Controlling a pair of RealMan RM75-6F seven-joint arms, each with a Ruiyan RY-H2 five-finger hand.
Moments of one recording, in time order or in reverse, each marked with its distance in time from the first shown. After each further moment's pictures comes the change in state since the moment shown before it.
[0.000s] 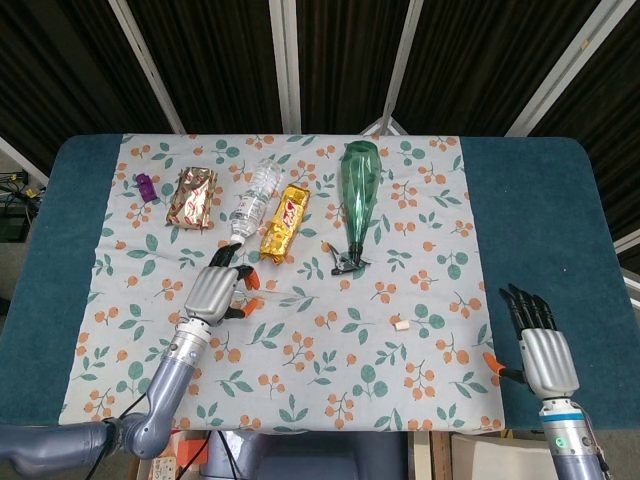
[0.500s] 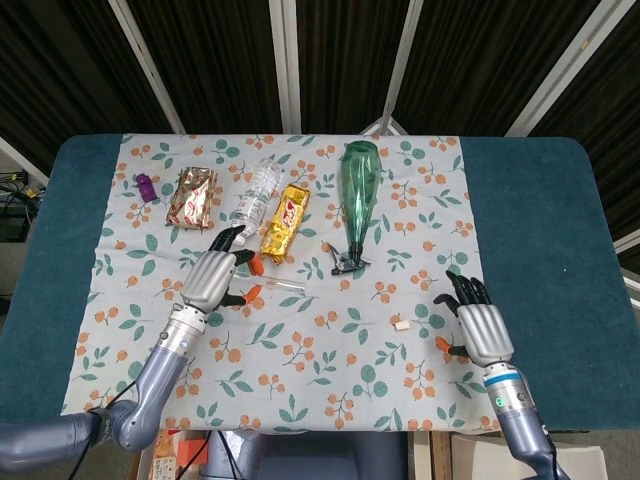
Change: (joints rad) left arm -0.012 0.094 -0.043 -0.072 0.081 -0.022 -0.123; right arm 0.179 -0.159 0.074 0.038 0.152 -0.213 -0.234
